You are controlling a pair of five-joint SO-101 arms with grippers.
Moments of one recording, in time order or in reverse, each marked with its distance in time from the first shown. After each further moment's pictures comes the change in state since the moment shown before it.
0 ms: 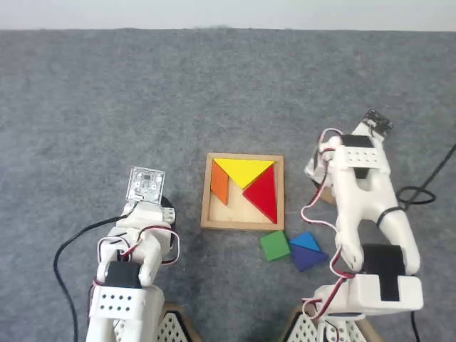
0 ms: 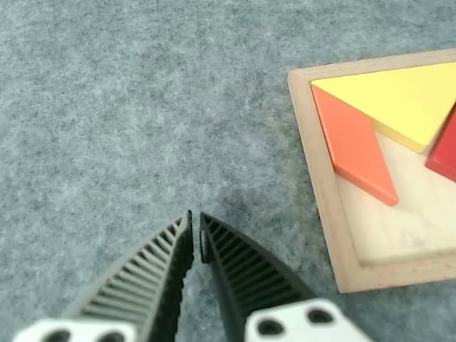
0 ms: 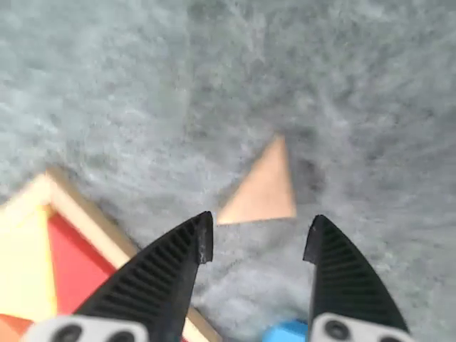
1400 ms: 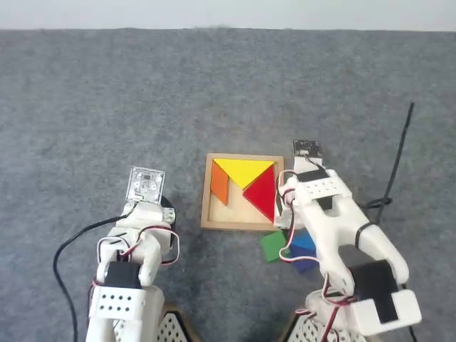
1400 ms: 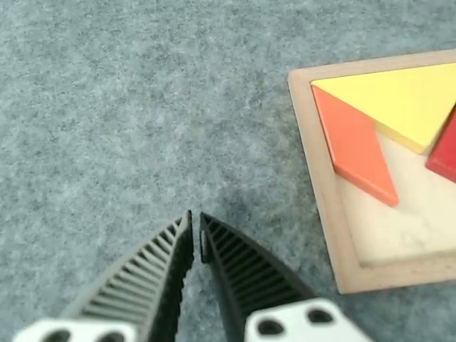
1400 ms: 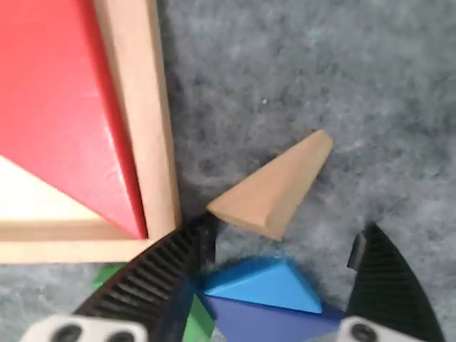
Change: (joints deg) left arm 0.0 0.0 0.0 0.0 0.0; right arm -14.9 -5.7 19.7 -4.4 21.5
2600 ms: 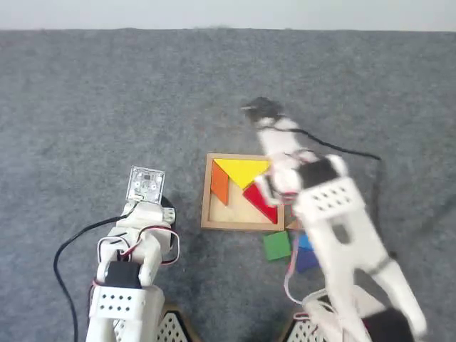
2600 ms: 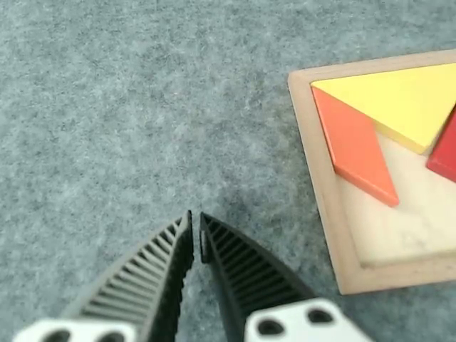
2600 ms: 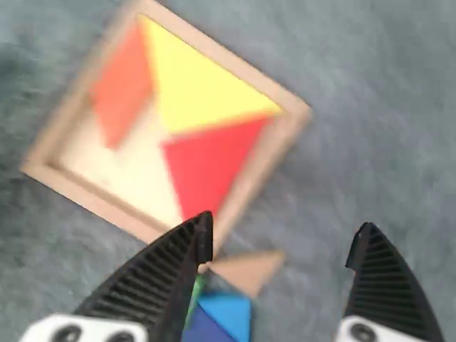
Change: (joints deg) left arm 0.0 0.0 0.0 0.0 0.0; right arm -5.5 -21.3 -12.2 9.1 28.1
